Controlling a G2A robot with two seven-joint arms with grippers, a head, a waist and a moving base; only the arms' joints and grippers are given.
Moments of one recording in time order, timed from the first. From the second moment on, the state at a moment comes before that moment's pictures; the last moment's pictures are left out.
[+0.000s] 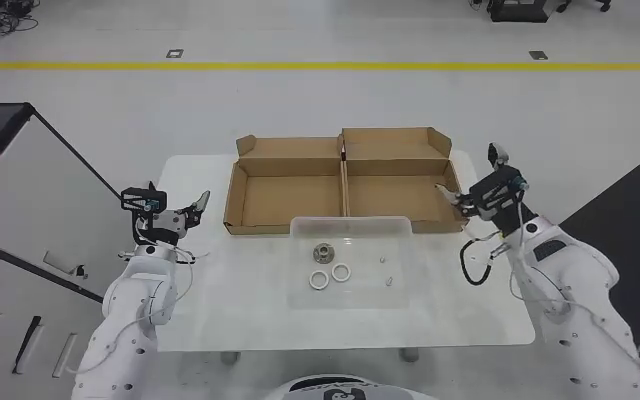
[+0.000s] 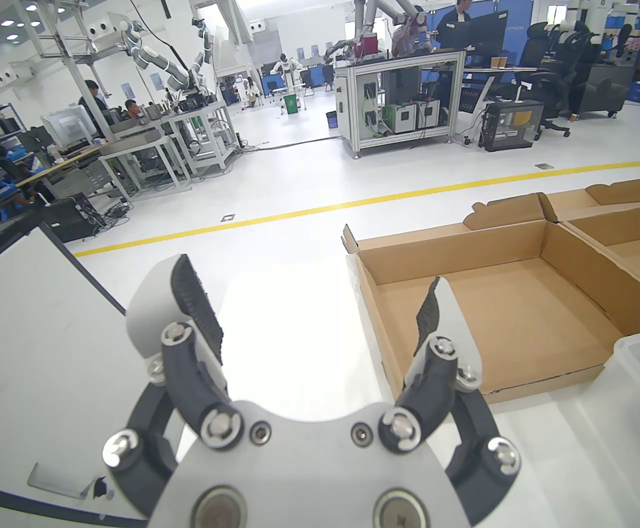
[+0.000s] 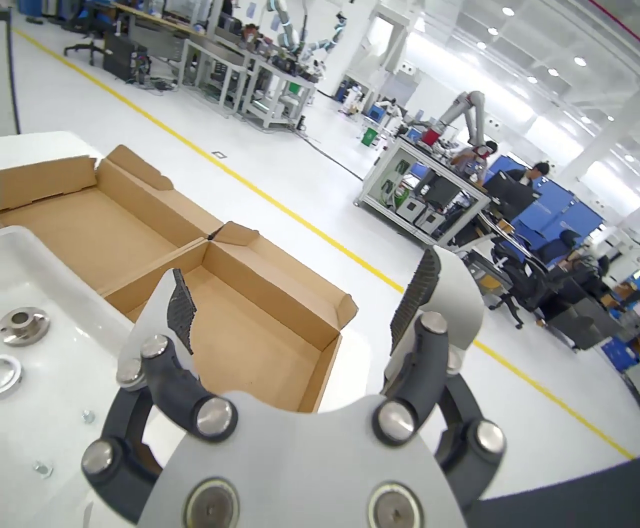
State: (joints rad) left arm 1.73 -1.15 -1.60 -1.80 1.33 0.00 0.00; right arm -1.69 -1.11 1.74 -2.07 -1.40 -0.52 0.18
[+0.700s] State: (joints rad) left arm 1.73 -1.15 -1.60 -1.80 1.33 0.00 0.00; right arm -1.35 -1.04 1.53 -2.07 -1.21 -1.01 0.66
